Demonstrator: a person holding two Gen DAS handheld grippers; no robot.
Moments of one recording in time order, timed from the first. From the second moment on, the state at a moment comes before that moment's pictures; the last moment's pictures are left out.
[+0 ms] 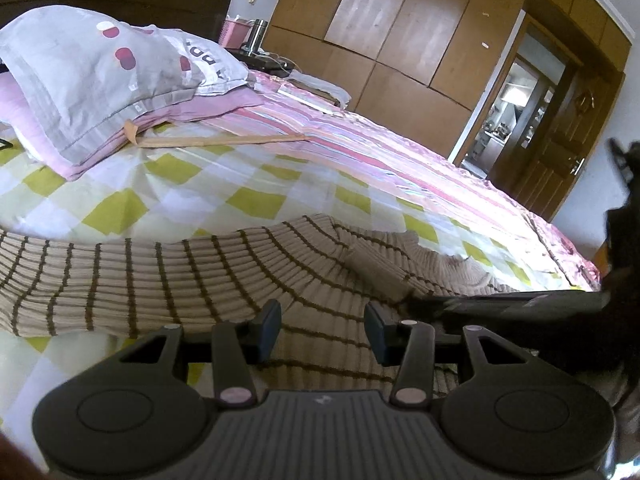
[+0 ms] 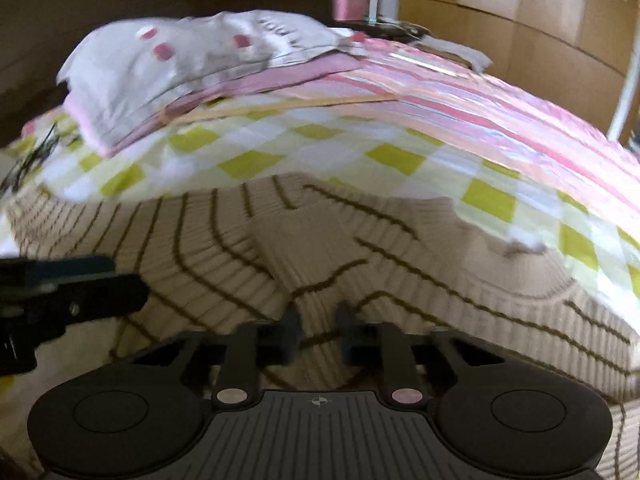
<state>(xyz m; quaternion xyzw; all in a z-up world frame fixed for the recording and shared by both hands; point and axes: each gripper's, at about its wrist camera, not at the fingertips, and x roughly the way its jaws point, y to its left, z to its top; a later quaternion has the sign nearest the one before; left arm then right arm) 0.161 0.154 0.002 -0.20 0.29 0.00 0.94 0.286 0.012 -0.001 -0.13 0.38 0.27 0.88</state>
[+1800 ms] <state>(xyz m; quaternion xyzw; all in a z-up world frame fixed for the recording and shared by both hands) 0.164 0.145 -0.004 -0.19 0.28 0.00 0.94 0.246 -0.135 0.018 -0.05 0.41 0.16 0.90</state>
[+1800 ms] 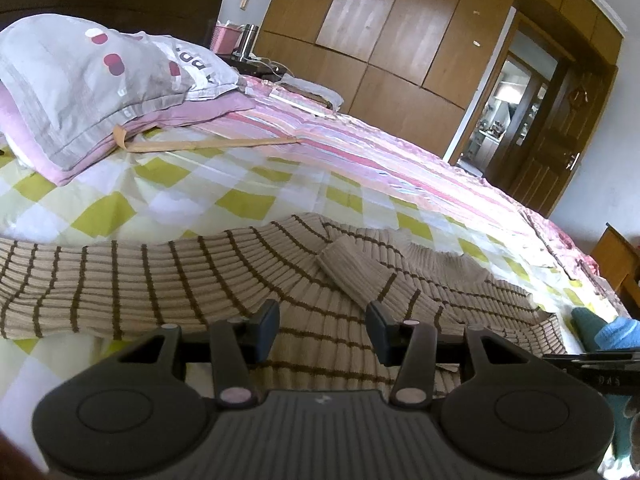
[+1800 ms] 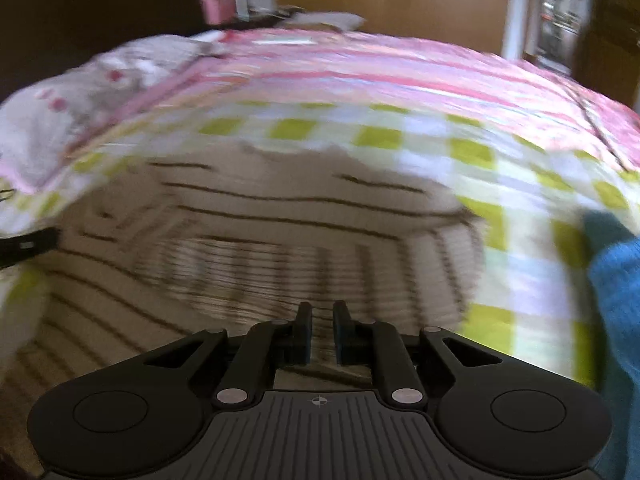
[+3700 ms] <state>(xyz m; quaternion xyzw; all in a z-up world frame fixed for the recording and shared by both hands) 0.228 0.047 0.001 0.09 0.26 -0.01 0.96 0.276 -0.169 0.072 0.18 0.41 0.25 0.86</state>
